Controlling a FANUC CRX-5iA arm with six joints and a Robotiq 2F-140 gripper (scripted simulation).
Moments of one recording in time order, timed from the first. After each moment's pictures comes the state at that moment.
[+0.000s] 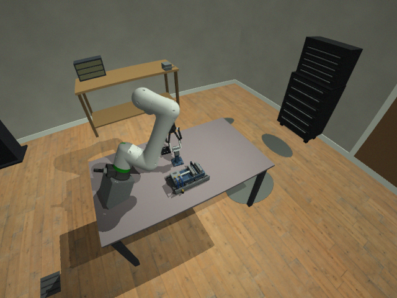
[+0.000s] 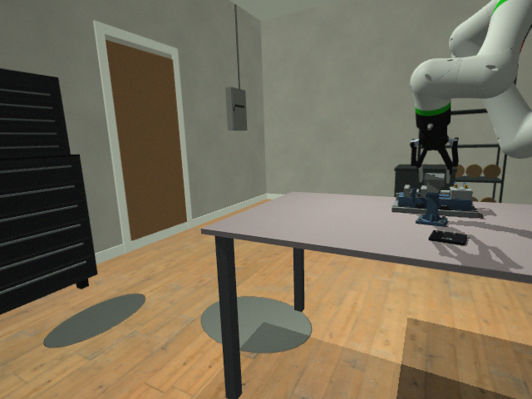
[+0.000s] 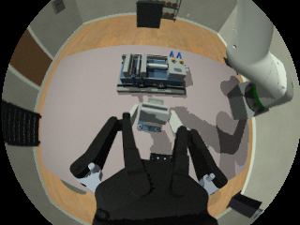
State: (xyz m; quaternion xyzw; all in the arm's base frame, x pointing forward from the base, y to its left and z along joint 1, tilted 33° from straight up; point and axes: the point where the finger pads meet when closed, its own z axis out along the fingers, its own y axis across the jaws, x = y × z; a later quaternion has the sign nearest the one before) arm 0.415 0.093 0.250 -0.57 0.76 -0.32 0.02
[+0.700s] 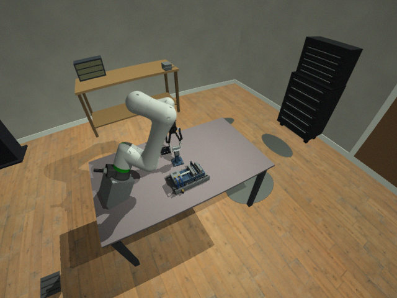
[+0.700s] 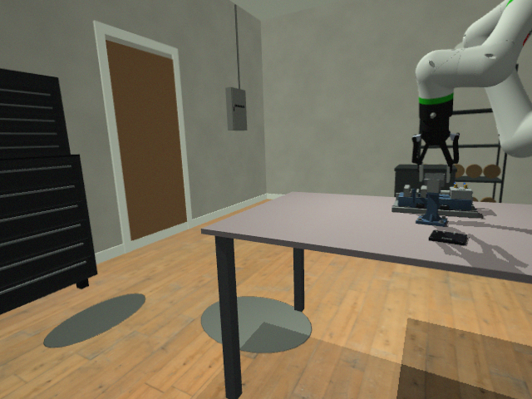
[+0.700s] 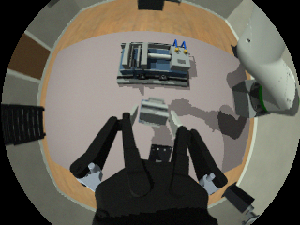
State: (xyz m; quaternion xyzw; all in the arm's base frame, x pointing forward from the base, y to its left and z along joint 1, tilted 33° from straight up) arm 0.413 0.088 0.251 -0.60 0.75 -0.27 0.09
